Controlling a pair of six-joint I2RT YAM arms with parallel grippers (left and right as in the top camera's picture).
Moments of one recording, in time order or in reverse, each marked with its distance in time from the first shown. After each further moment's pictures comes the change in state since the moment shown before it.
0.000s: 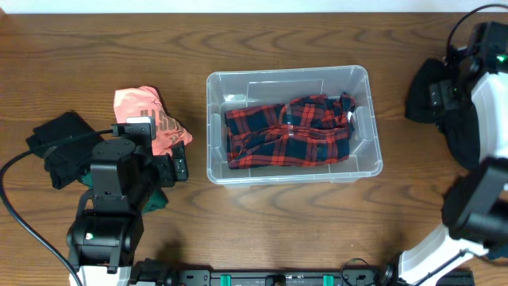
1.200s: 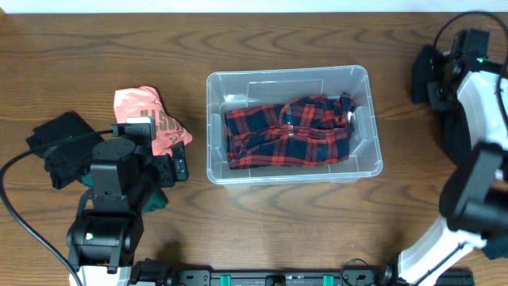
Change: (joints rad) left arm 0.000 0.000 0.000 -0.002 0.000 0.000; right arm 0.048 -0.020 -0.035 0.085 -0.033 0.047
